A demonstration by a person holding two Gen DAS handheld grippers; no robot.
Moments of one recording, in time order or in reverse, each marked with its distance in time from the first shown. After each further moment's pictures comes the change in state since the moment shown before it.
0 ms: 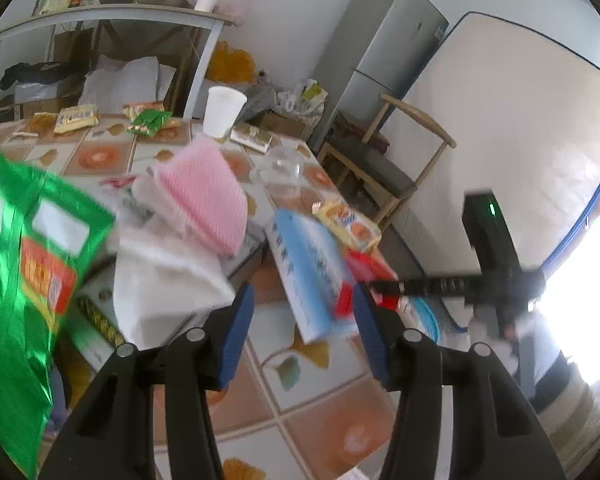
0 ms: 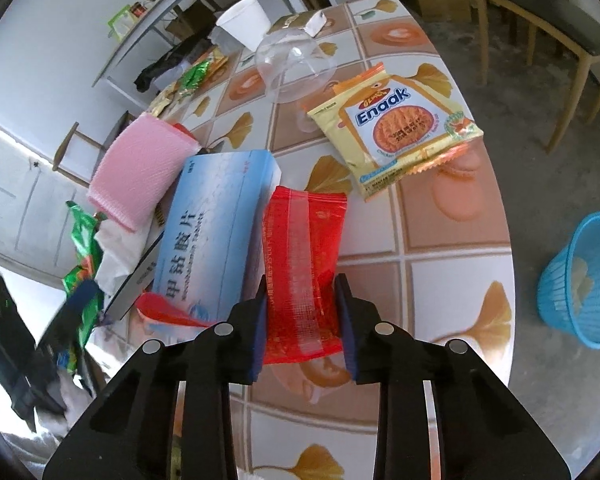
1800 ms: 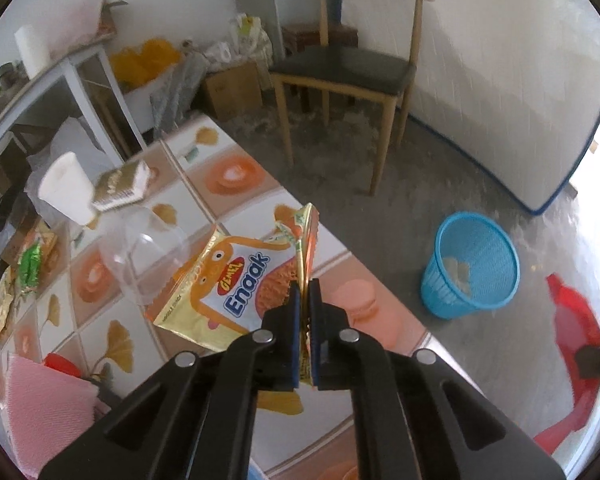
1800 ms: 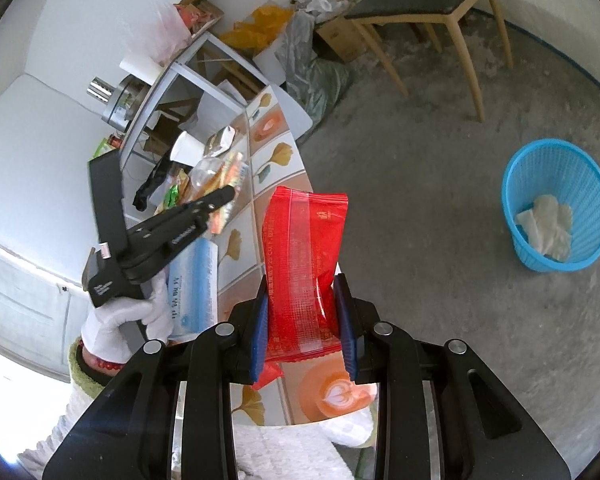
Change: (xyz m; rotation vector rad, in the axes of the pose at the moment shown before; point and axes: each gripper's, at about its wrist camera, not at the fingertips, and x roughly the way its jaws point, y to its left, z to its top) left arm 0.214 -0.148 0.075 0.497 0.298 0.212; right arm -0.113 -0.121 -0.059 0.338 -0.273 0.099
